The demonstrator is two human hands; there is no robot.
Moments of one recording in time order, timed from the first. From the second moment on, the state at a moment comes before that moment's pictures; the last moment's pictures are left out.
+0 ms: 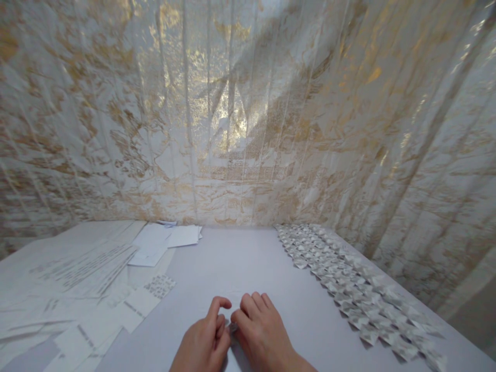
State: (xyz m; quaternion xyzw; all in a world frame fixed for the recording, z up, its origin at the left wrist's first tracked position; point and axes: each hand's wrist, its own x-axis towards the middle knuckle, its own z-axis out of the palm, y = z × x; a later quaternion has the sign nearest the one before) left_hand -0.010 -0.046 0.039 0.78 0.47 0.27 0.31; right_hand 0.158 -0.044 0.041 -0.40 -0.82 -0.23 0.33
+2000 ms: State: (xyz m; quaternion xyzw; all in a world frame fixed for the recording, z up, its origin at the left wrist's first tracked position) left_hand -0.182 0.019 0.027 0.80 0.58 0.15 -0.03; right_hand 0.245 -0.010 0.092 -0.54 -0.82 -0.07 0.19
